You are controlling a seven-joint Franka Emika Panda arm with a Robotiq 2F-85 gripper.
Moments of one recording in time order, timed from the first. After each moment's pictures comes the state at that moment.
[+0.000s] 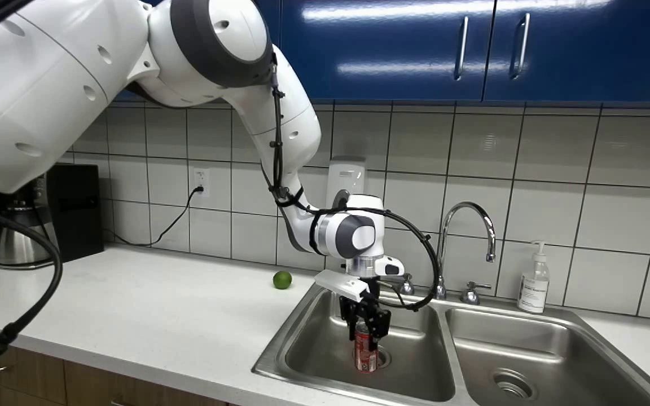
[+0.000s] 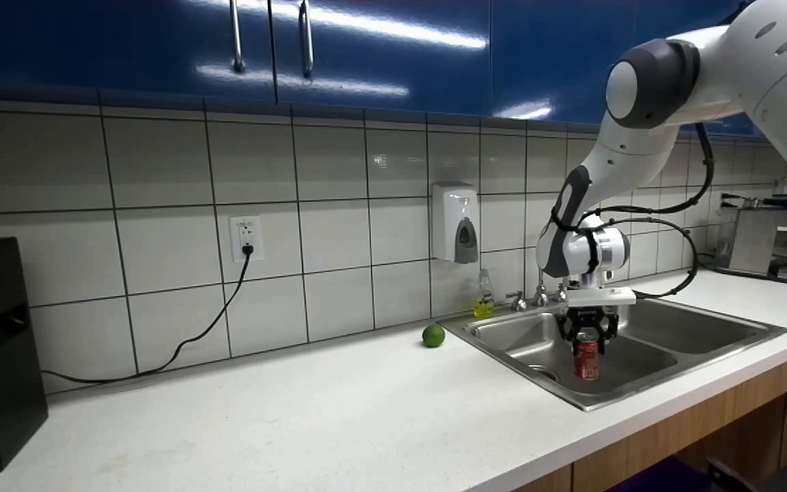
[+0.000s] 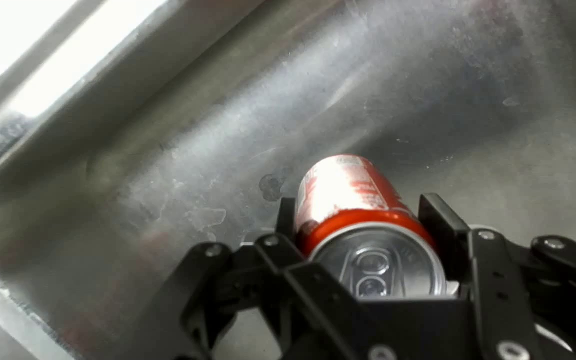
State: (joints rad) arm -0.25 0.65 -0.21 -1.90 0.06 2.53 0.06
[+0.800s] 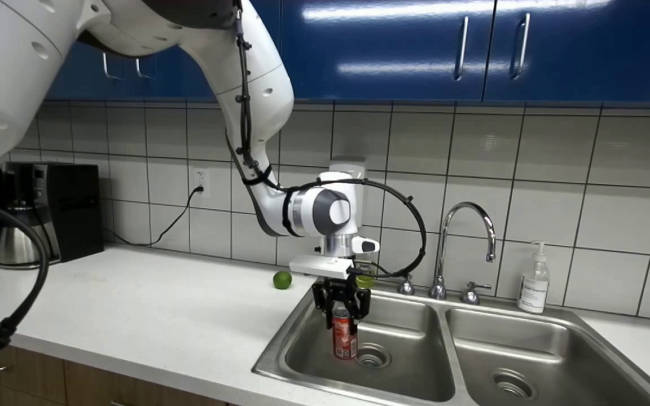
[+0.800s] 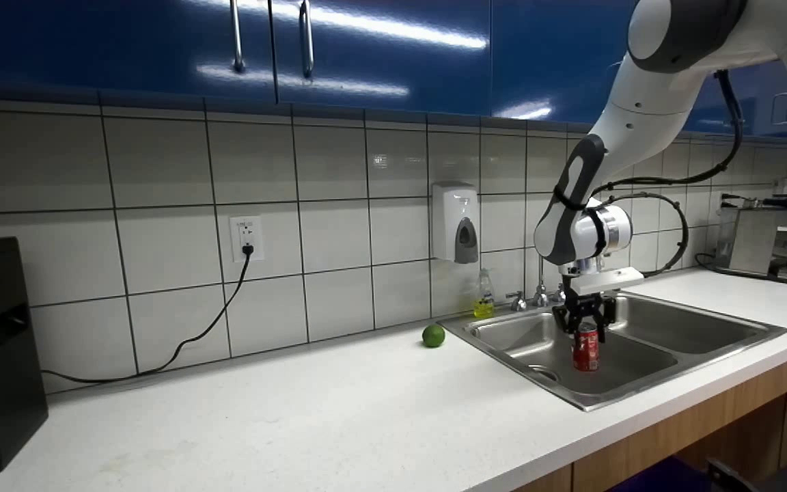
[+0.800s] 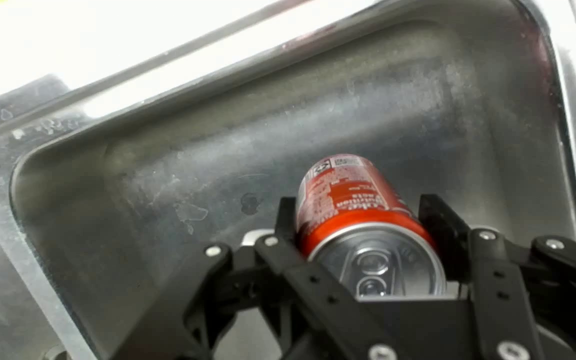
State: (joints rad) arm -0.18 0.43 -0.21 -2.12 -0.11 2.53 -0.03
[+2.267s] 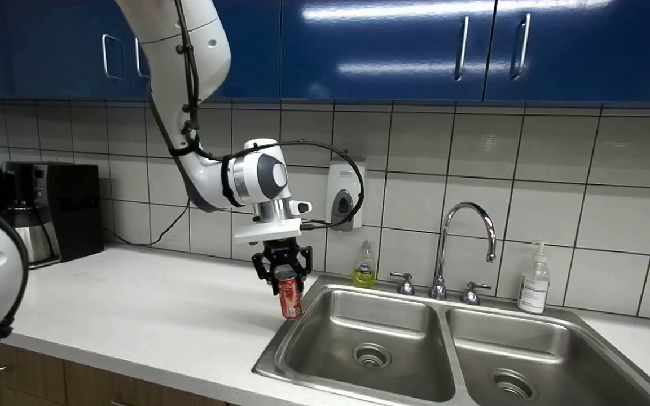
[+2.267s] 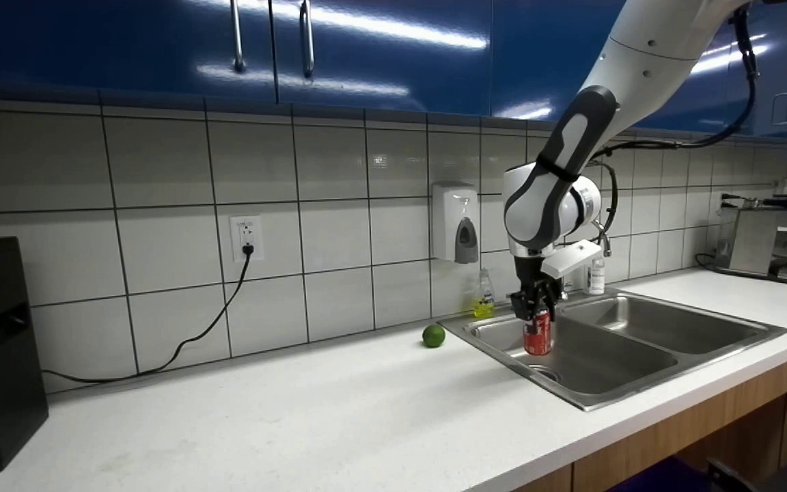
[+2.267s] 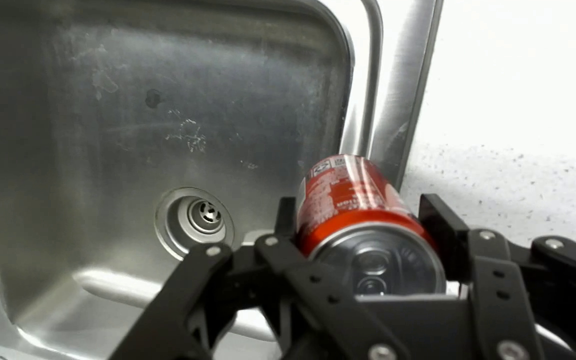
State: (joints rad) arm -0.03 0.18 -0.11 -2.31 -0.35 2.55 -0.09
